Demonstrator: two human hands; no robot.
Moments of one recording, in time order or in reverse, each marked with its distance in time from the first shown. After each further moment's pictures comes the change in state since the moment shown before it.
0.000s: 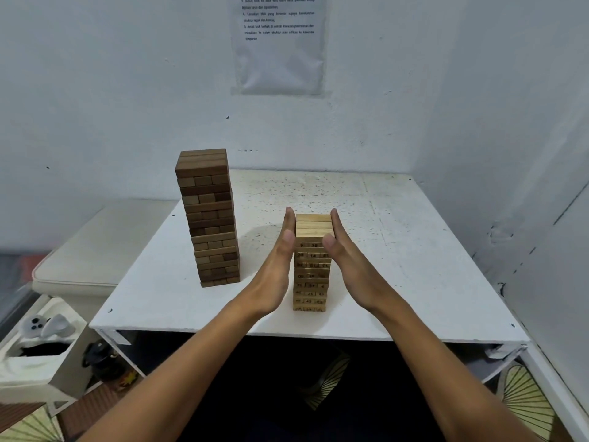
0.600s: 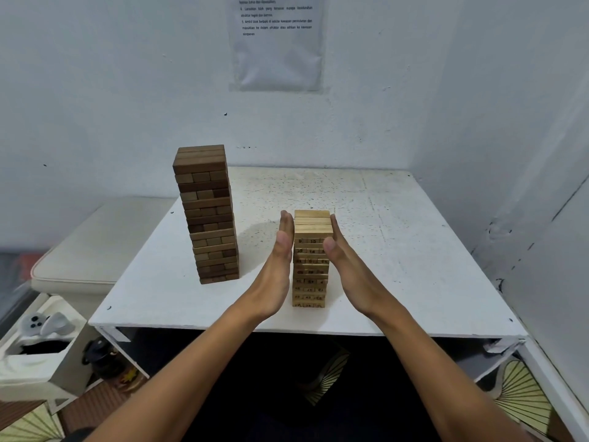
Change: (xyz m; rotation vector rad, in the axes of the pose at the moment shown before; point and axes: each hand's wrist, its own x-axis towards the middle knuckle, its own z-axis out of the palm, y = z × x) left_hand -0.004 -0.005 0.006 -0.013 0.009 -0.016; right_hand -0.004 0.008 0.005 0.015 -0.022 -0.033
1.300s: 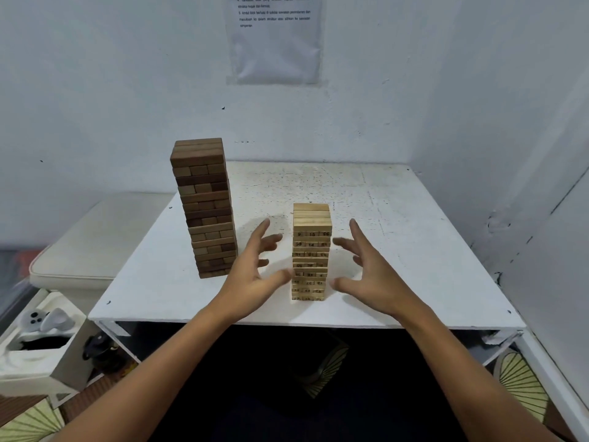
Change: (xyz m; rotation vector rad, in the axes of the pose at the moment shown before) left_hand -0.015 -0.025 -0.031 0.219 0.144 0.000; right_hand -0.013 0.028 -0.031 -0.376 0.061 0.102
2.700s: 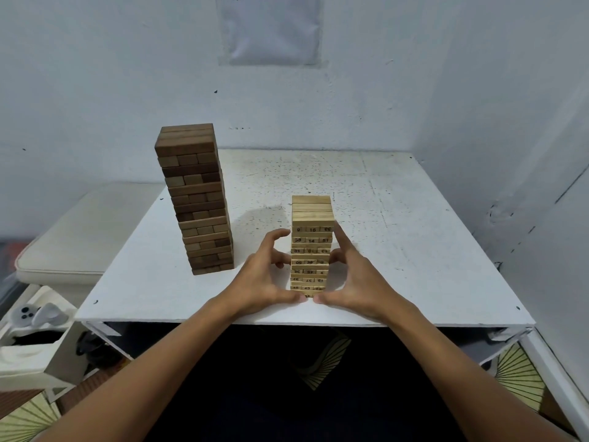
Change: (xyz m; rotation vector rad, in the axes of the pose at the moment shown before) left_hand 0.025 -0.031 0.013 0.152 -0.188 0.006; right_hand 0.023 0.031 0.025 -0.062 -0.022 -0.079
